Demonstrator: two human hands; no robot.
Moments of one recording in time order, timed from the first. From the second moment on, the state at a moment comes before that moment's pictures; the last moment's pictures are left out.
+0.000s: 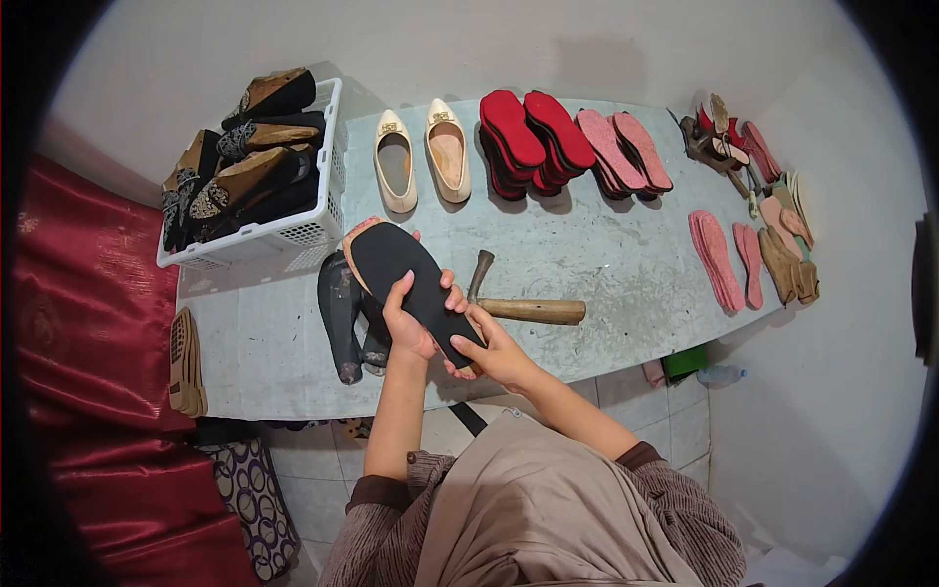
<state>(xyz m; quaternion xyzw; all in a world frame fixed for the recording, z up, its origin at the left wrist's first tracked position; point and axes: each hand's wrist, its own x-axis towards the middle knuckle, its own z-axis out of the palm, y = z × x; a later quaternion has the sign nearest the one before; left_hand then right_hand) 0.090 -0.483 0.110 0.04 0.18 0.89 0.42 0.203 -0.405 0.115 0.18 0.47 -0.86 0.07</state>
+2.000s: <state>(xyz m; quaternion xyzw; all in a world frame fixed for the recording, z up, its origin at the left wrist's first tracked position) 0.094 -0.489 0.120 0.02 0.39 0.70 0.59 0.137 -0.360 0.129 0.17 0.76 -0.60 -0.19</state>
